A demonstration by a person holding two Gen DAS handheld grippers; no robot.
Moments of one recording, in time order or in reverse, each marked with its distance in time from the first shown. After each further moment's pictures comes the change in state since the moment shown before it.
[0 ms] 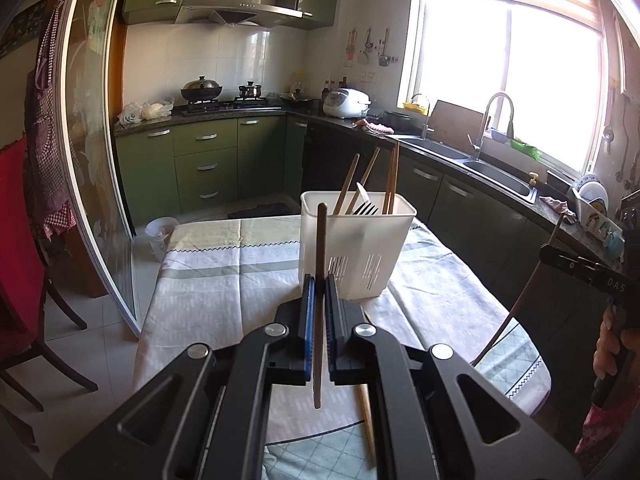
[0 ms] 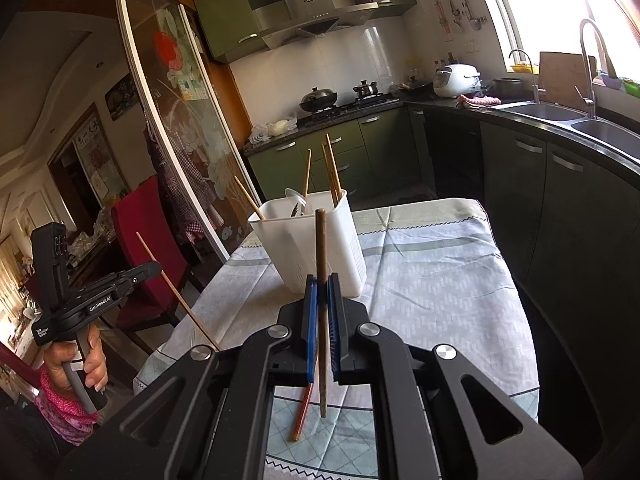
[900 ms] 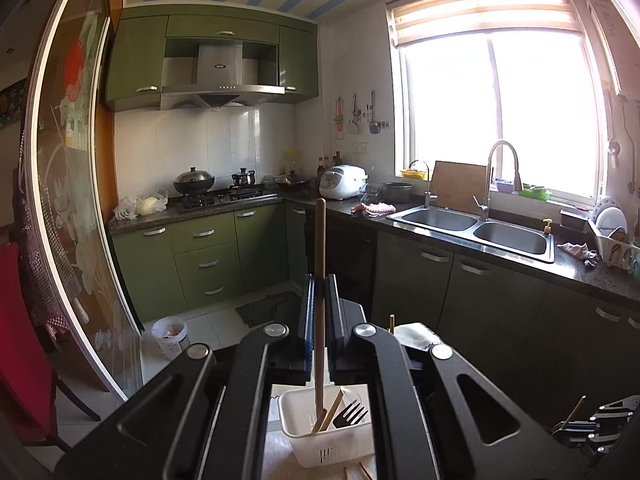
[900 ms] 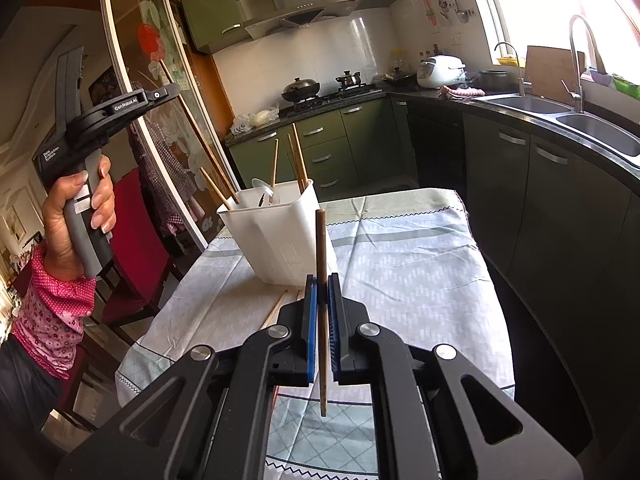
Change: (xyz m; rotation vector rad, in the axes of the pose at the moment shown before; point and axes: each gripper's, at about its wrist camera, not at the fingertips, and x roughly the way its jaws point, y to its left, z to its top) left arm 0.065 -0.059 0.144 0.126 -0.245 0.066; right arm -0.002 -0.024 -0.007 0.012 0.049 -0.064
